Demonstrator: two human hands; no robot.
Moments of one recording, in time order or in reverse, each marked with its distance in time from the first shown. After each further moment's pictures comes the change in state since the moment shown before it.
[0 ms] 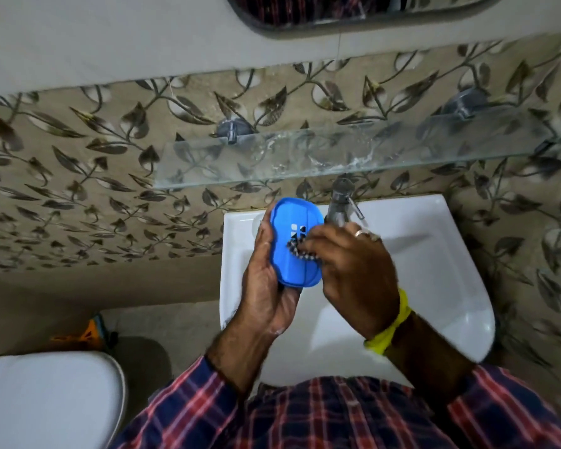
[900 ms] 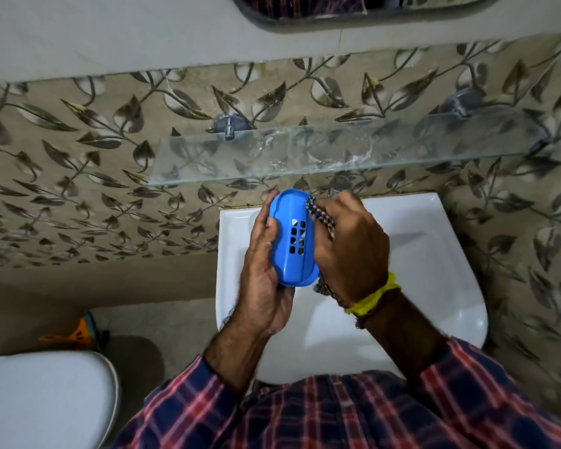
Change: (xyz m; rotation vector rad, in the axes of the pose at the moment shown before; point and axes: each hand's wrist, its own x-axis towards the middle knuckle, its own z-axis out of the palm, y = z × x) left_hand 0.000 0.005 -0.001 0.209 -0.086 0.222; right_hand 0.028 -0.005 0.012 0.087 0.146 0.367
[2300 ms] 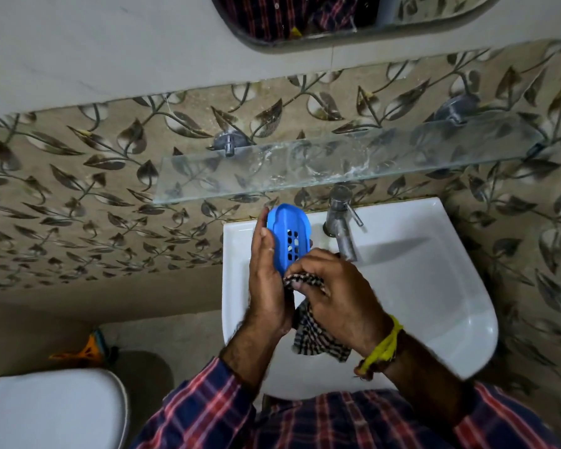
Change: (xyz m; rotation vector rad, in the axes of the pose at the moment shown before) left_hand 0.019 -0.017 -0.005 0.020 0.143 0.071; right_hand -0.033 0.005 0.001 0.328 -0.436 0.000
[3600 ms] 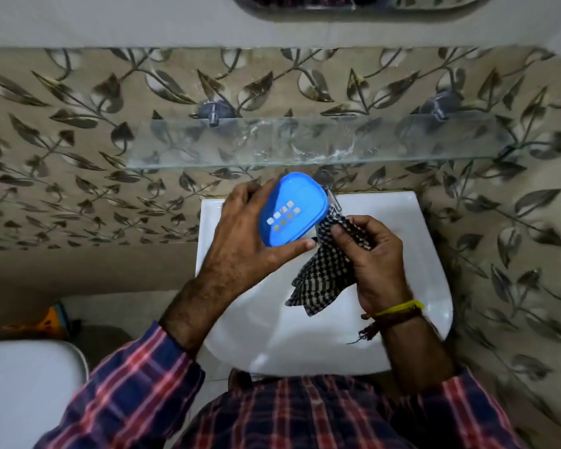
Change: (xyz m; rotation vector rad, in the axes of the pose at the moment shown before) left_hand -0.003 0.046 -0.002 1.357 -0.217 0.517; right_hand 0.000 0.049 -0.034 0.764 0.483 0.249
